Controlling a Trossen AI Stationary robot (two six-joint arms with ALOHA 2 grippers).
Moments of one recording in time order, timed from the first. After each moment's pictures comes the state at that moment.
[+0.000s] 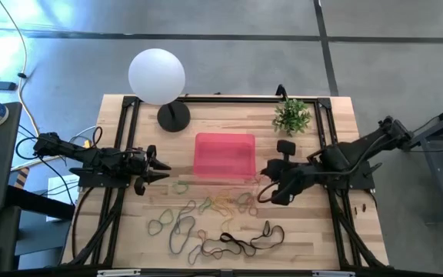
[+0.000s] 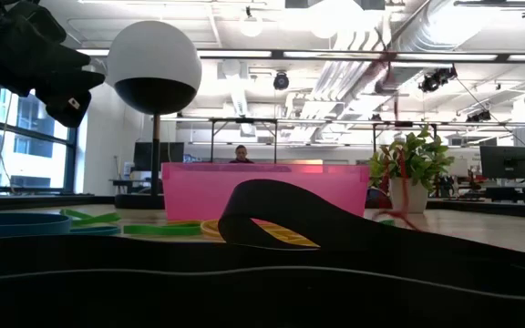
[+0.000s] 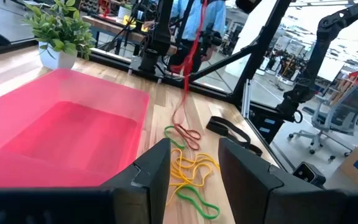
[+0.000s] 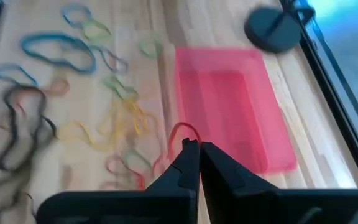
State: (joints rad) left arm -0.17 0.13 0.01 0.04 -0.18 -0.34; right arm 0.44 1.36 1.40 -0.94 0.50 0.35
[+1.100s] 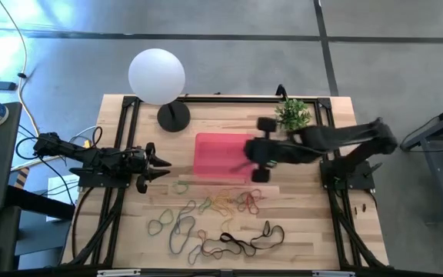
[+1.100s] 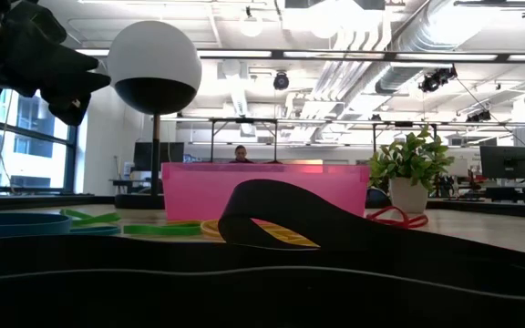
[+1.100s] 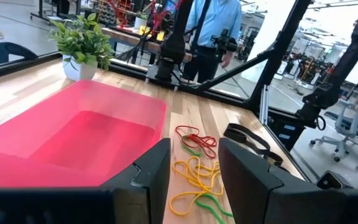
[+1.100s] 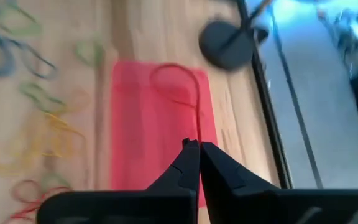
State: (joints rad) left arm -0.17 0.13 0.01 0.05 -0.26 -0.29; right arm 0.17 1.59 1.69 -1.02 0.47 0.02
